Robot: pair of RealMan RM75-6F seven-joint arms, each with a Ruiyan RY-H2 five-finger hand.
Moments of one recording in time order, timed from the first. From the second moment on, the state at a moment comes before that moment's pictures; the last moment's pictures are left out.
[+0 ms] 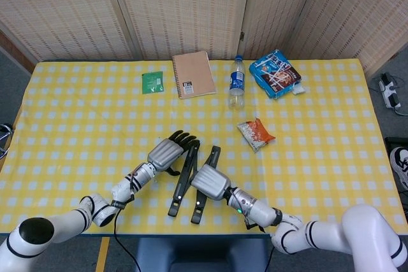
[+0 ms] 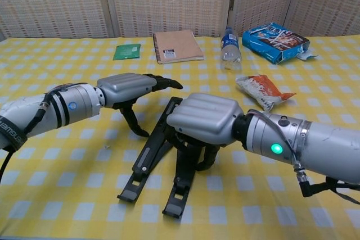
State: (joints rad) left arm -0.93 -1.81 -0.04 -0.88 1.53 0.87 -0.22; right arm 0.86 -1.74 0.04 -1.32 -1.52 0.84 -0.39
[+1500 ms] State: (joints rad) left arm -0.78 -1.62 -0.07 -1.05 1.44 0.93 -0.26; right arm 1.11 -1.67 0.05 -1.38 -1.37 0.53 -0.52
